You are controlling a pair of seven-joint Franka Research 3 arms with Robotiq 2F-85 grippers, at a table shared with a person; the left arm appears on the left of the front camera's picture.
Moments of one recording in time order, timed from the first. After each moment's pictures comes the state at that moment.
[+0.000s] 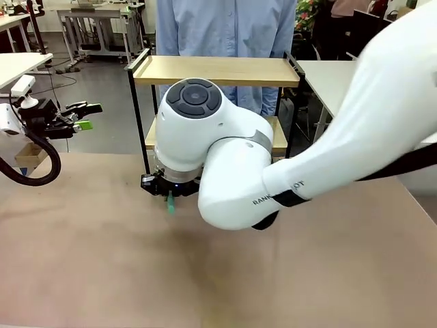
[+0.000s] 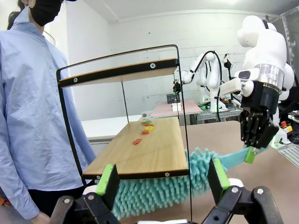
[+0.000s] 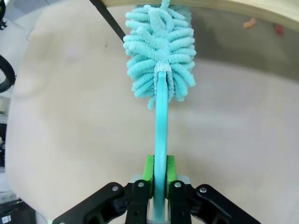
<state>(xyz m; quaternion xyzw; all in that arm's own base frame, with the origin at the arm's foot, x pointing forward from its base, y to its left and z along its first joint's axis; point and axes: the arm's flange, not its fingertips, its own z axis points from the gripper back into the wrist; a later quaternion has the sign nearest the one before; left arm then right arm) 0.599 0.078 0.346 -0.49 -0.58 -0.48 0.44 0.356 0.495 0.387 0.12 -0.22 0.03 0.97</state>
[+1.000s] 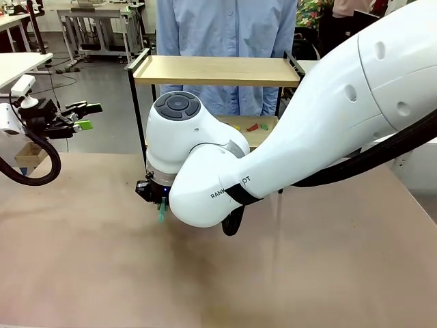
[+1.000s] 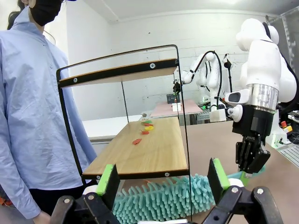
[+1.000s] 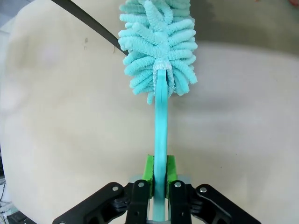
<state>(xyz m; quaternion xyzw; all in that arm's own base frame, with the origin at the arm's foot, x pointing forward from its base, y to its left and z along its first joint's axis) 0.599 0.078 0.346 -0.49 -0.58 -0.48 0.44 0.388 0.515 0.347 0.12 -0.17 -0.02 0.98</state>
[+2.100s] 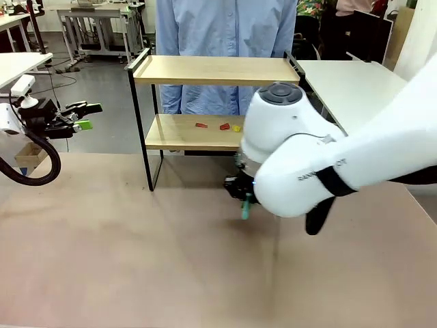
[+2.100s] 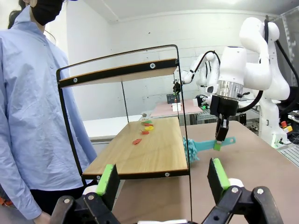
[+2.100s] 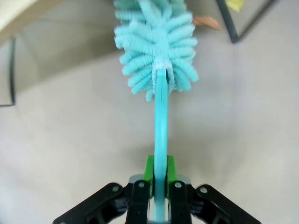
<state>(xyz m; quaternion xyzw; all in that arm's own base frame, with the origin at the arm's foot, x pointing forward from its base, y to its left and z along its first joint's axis) 0.599 0.078 0.346 -0.49 -0.58 -0.48 0.44 0.399 0.315 0.355 0.05 -0.14 -0.14 0.98</state>
